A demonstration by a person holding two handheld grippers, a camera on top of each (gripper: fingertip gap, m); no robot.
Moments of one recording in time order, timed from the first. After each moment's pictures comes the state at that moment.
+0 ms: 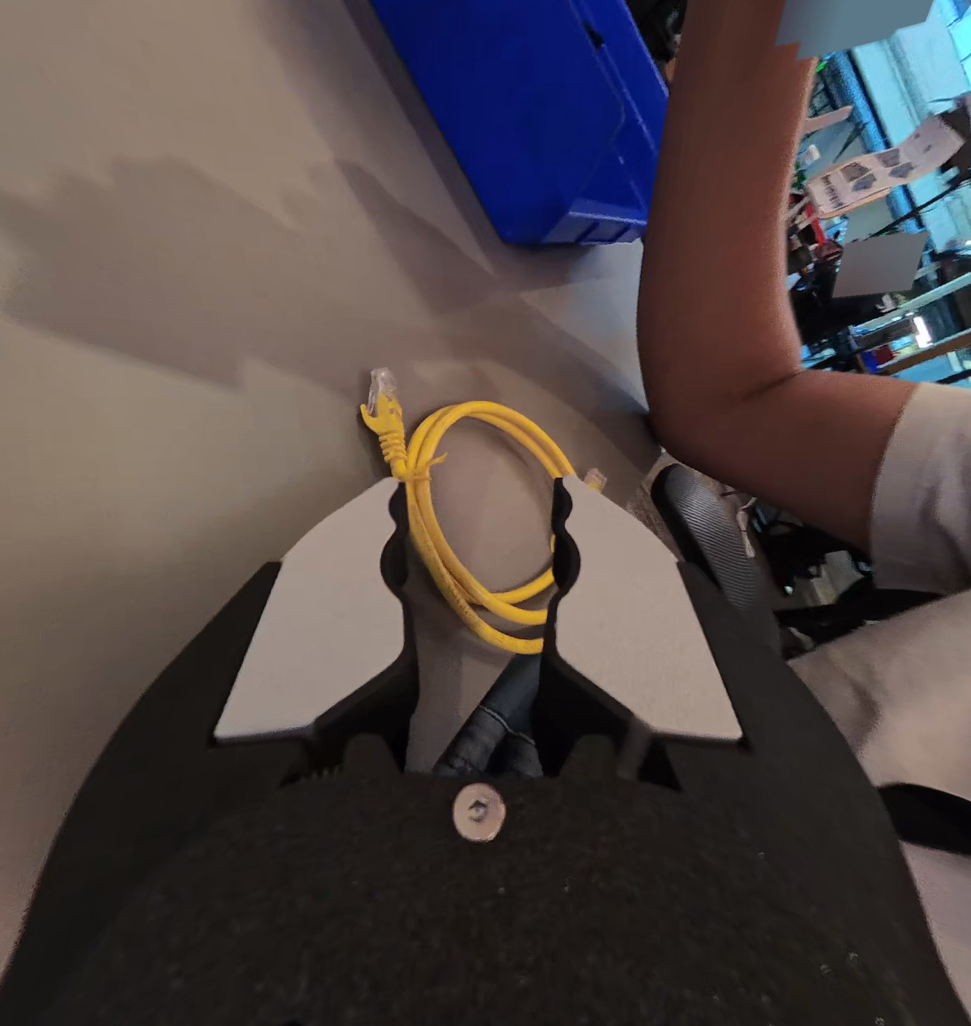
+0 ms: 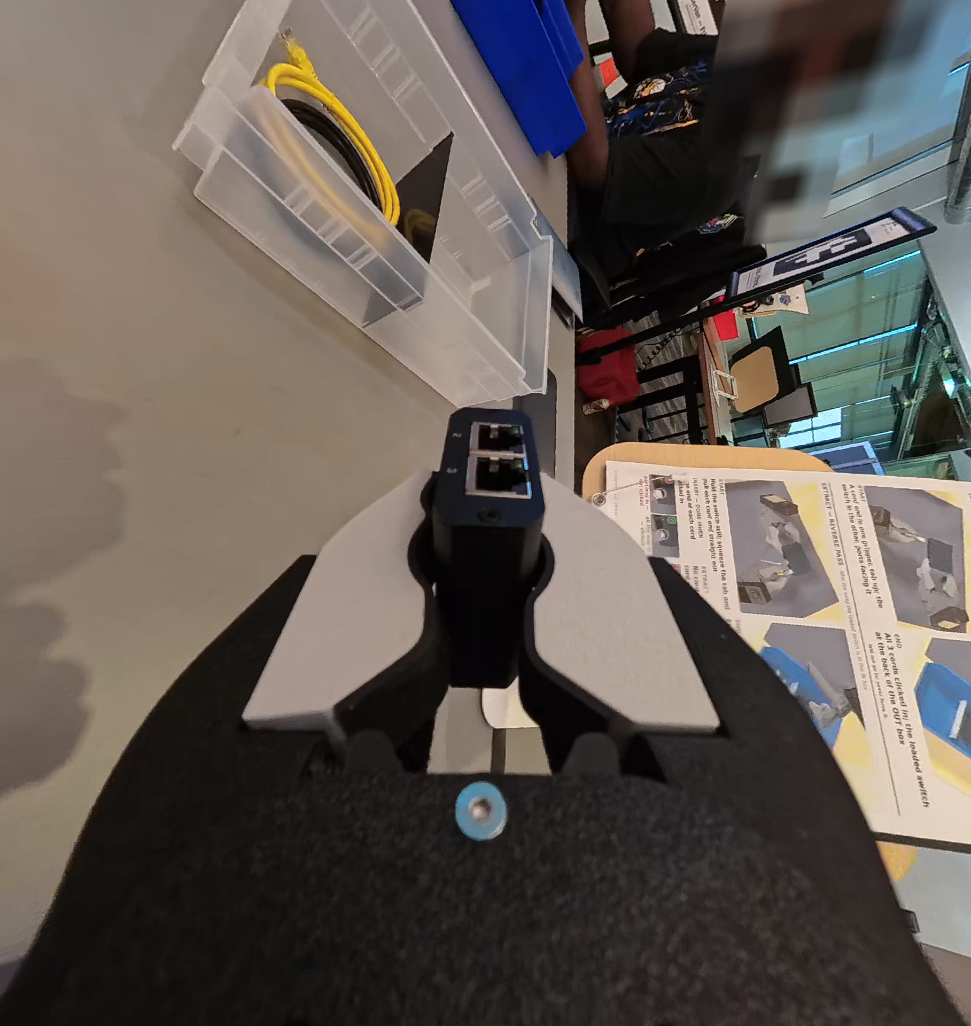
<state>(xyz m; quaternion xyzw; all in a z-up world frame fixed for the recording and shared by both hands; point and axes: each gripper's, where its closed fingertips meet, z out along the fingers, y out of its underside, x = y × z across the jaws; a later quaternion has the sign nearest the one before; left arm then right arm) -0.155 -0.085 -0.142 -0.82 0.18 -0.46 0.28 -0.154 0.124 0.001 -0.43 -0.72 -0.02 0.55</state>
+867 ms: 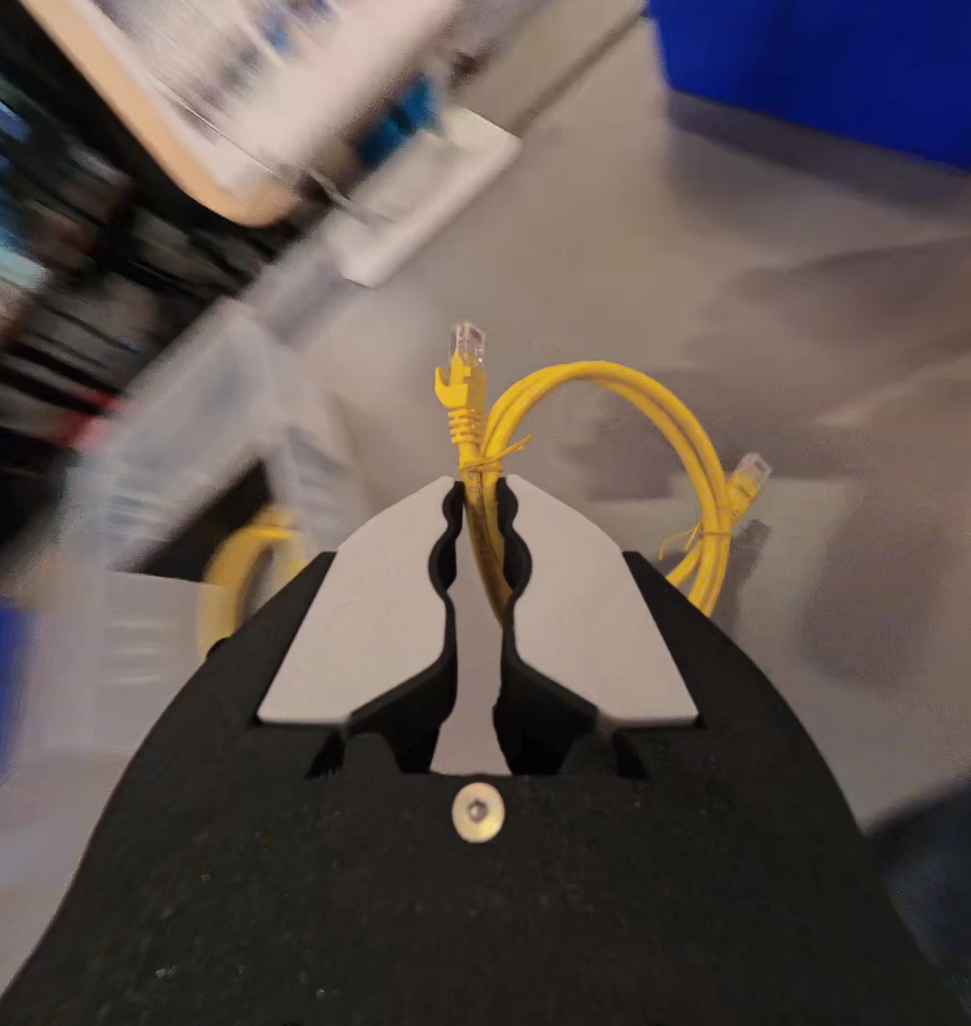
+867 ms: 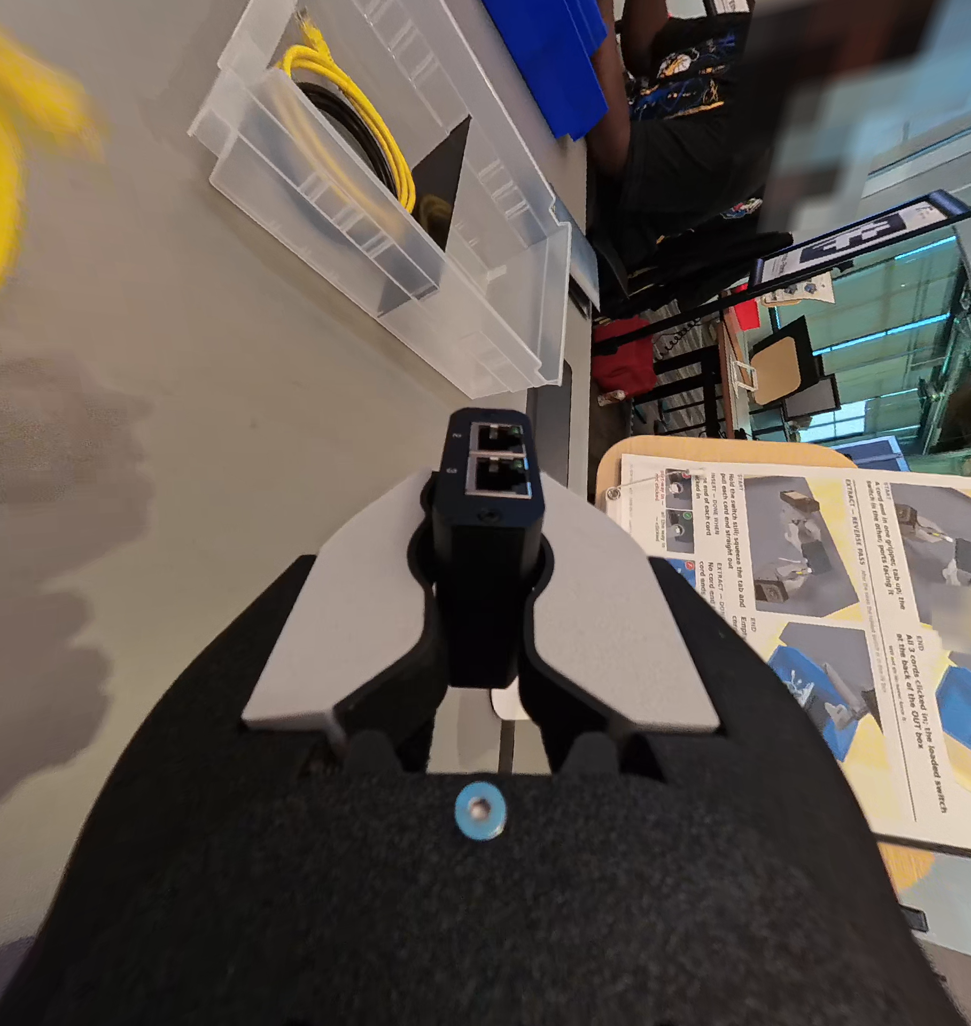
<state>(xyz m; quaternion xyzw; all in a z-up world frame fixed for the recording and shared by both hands) -0.247 -0.011 -0.060 -0.79 0.35 0.07 0.50 -0.153 0.123 -0.005 -0.44 -0.72 -0.02 0.53</state>
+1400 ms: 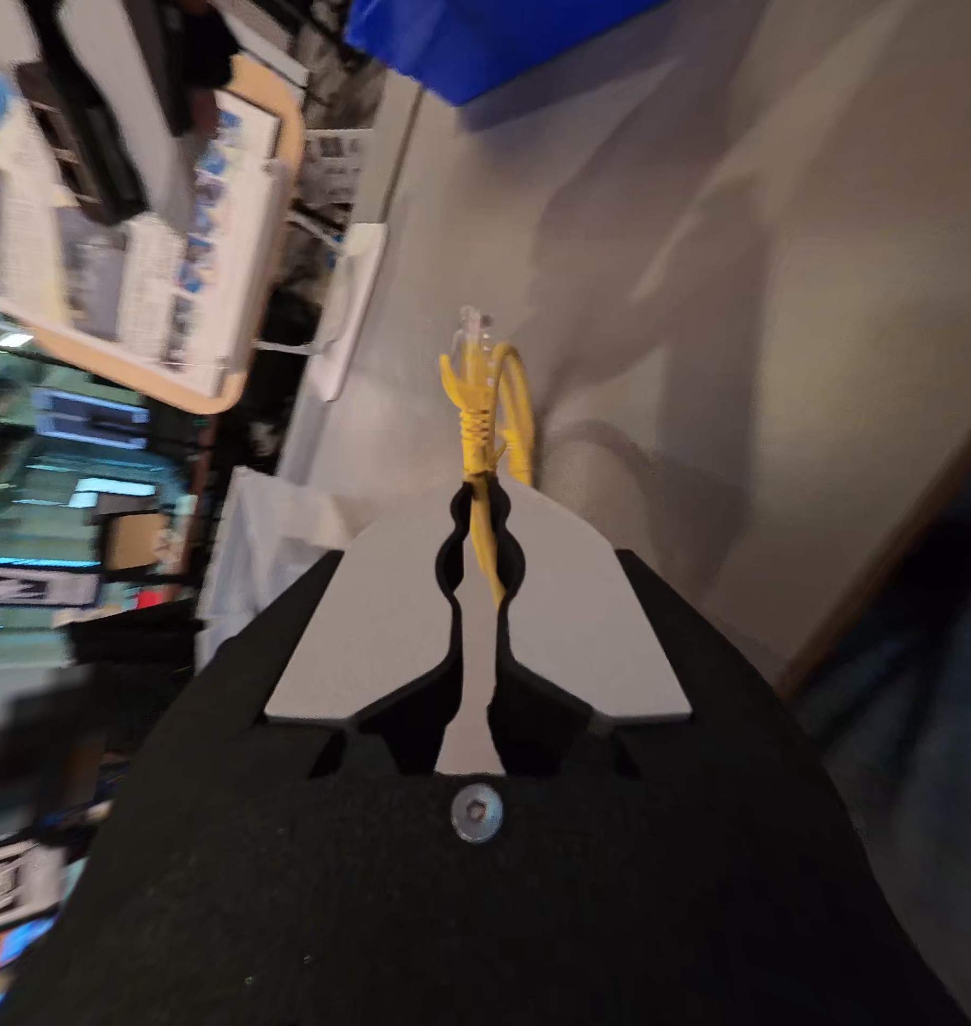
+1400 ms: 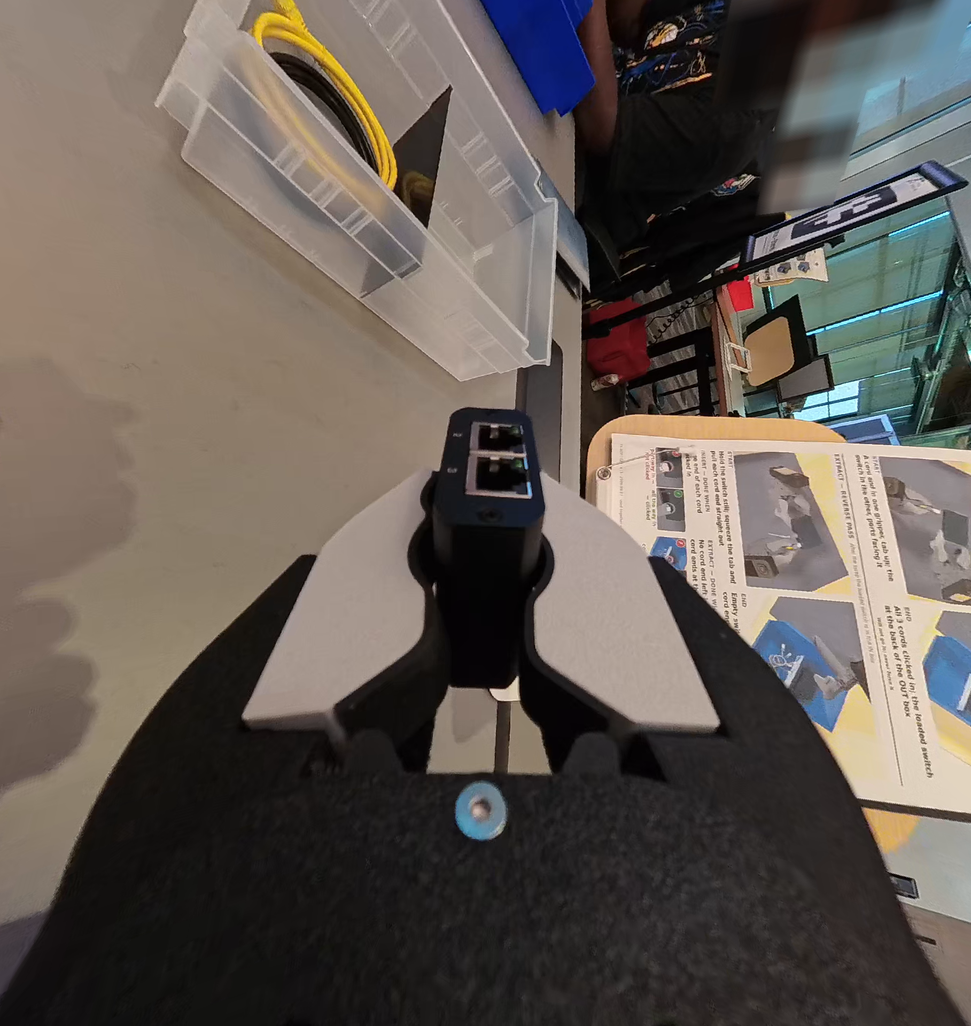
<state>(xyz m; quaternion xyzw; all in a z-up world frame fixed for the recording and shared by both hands) -0.190 -0.079 -0.104 -0.65 0.54 0.19 0.50 -0.145 0.130 -0.002 -0.45 -0.72 -0.03 0.53</state>
